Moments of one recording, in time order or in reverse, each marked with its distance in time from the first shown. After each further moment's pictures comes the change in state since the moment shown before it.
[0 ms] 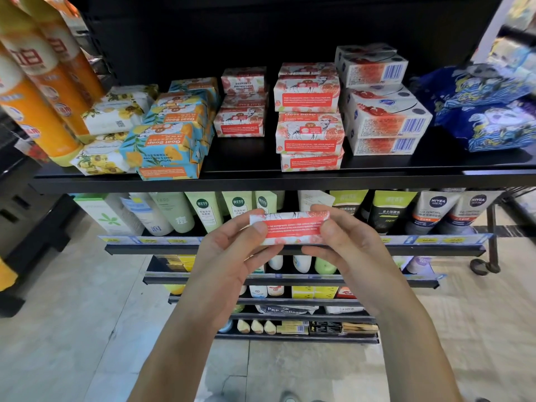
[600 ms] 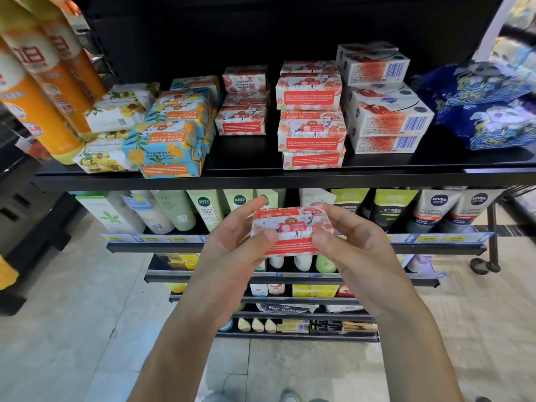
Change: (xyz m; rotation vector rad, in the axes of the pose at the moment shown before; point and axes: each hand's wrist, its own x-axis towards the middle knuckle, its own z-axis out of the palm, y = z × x) left_hand -0.004 0.003 0.001 0.096 -0.054 0.021; right_hand -0.006 -0.008 0.007 0.084 0.004 -0.010
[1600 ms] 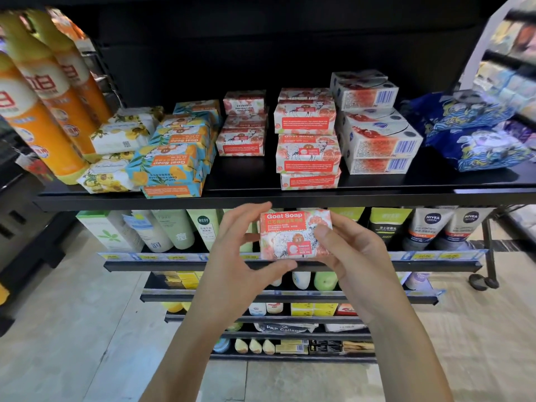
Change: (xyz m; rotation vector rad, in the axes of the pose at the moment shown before) left_hand 0.019 -0.002 -0.005 0.660 0.017 0.428; right_hand 0.014 -0.004 0.006 0.021 0.157 -0.023
